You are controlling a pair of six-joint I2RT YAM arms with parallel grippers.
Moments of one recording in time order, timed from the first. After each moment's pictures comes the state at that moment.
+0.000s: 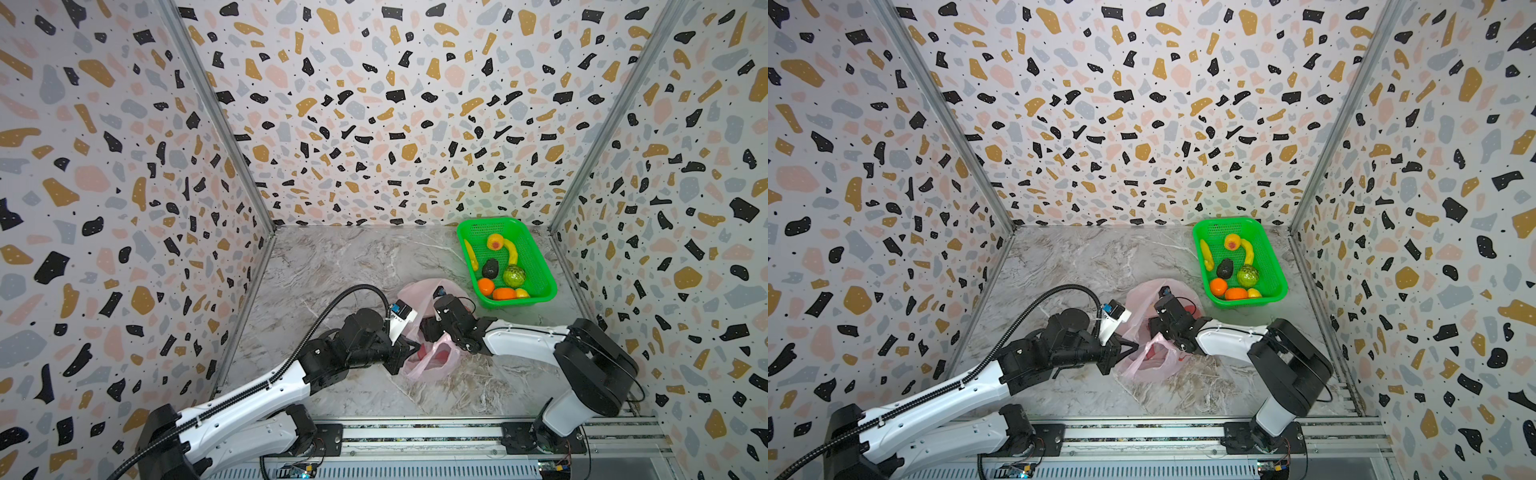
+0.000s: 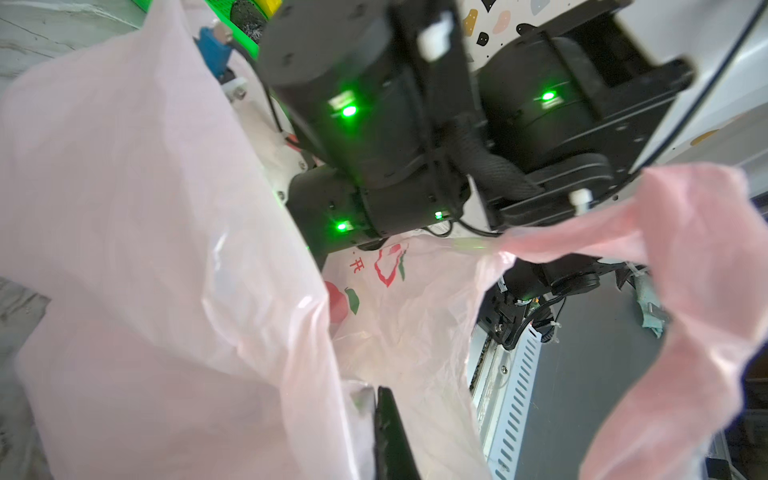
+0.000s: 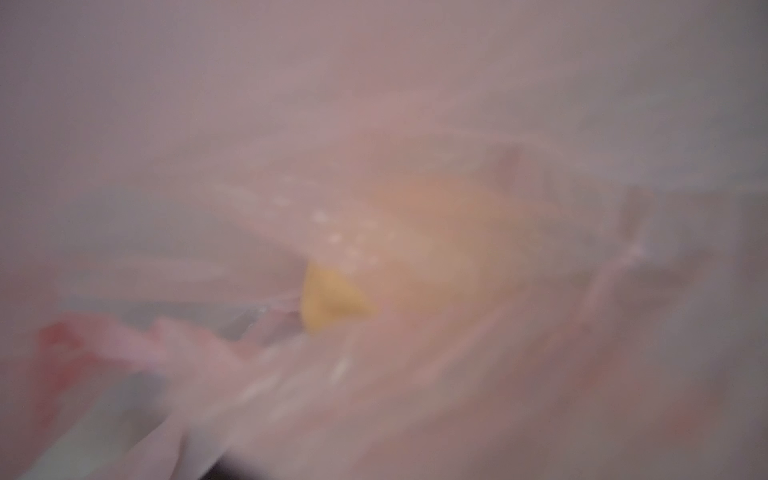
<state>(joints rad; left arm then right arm) -0.92 0.95 0.71 -0.31 0.28 -0.34 0.82 1.54 0.76 -0.01 0.05 0.46</state>
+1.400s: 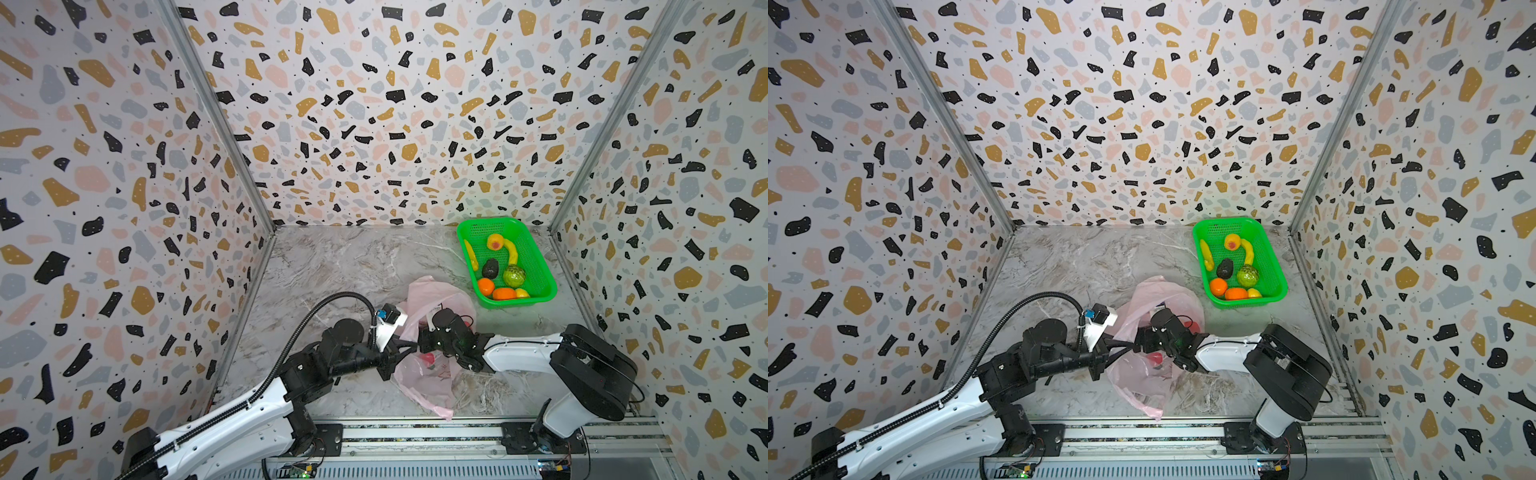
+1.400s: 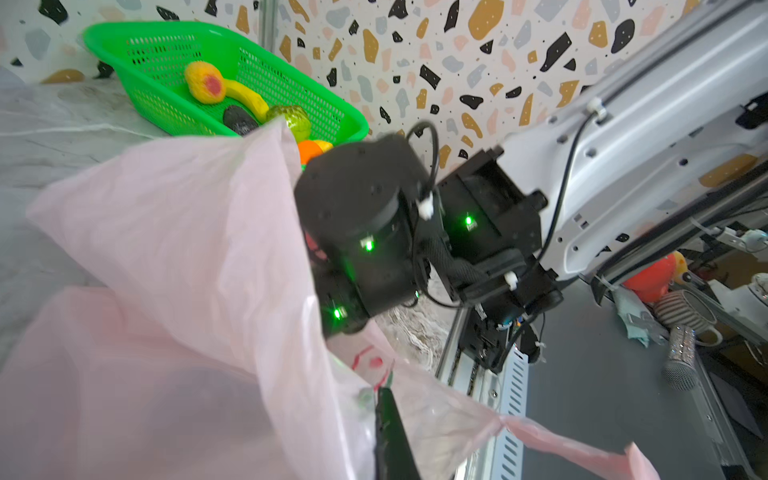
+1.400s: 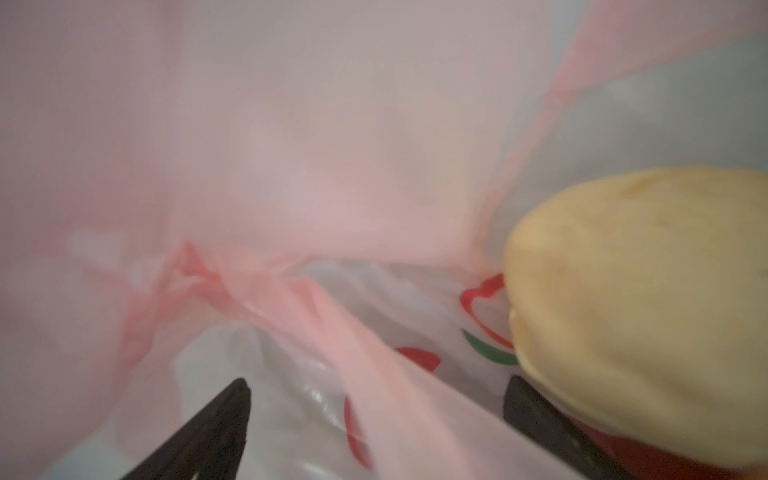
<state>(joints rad) -0.93 0.77 0.59 -0.18 0.31 -0.31 0.89 1.60 0.66 0.33 0.09 0.59</state>
